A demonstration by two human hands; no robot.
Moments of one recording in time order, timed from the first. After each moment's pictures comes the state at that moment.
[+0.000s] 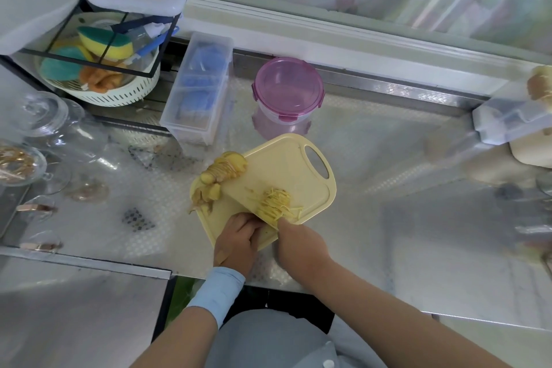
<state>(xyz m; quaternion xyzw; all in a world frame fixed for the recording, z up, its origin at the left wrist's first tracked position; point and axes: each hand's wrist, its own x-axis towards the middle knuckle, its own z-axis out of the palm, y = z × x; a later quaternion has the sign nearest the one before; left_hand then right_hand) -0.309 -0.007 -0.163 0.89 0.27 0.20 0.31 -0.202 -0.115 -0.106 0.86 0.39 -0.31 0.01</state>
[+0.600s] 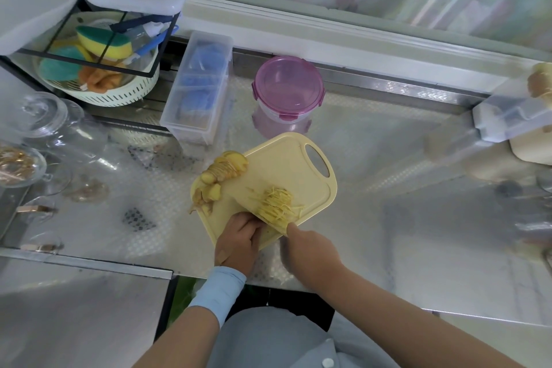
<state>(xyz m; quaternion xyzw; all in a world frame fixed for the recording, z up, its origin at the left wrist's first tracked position) -0.311 -0.006 -0.167 0.89 0.27 0.20 0.32 -0.204 -0.136 -0.116 0.88 0.37 -0.30 -0.02</state>
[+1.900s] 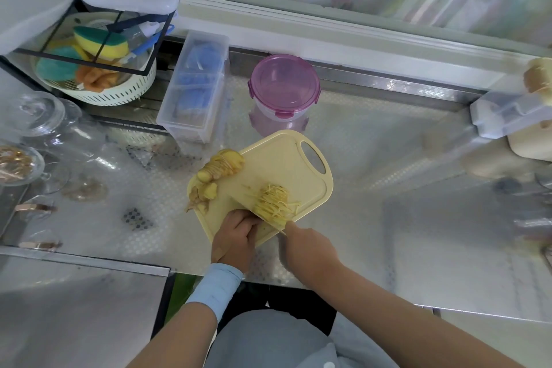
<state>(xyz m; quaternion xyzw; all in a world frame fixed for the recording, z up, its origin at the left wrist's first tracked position) -0.310 -0.007 -0.167 0.89 0.26 0.22 0.30 -0.204 -0.139 -0.112 0.88 0.37 -0.30 -0.03</state>
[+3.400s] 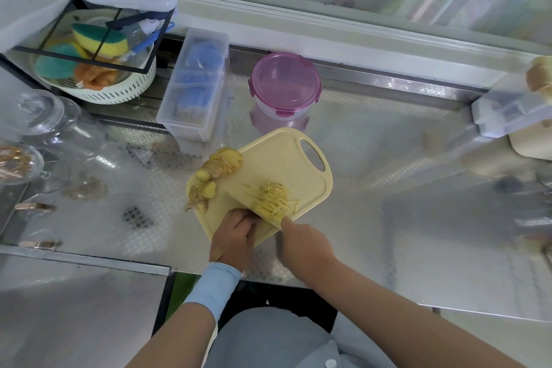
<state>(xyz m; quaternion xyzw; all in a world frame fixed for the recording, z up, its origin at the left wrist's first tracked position) -0.310 -0.003 -0.169 0.90 0.23 0.23 0.29 -0.204 -0.128 -0.111 0.87 0.37 -0.31 0.00</state>
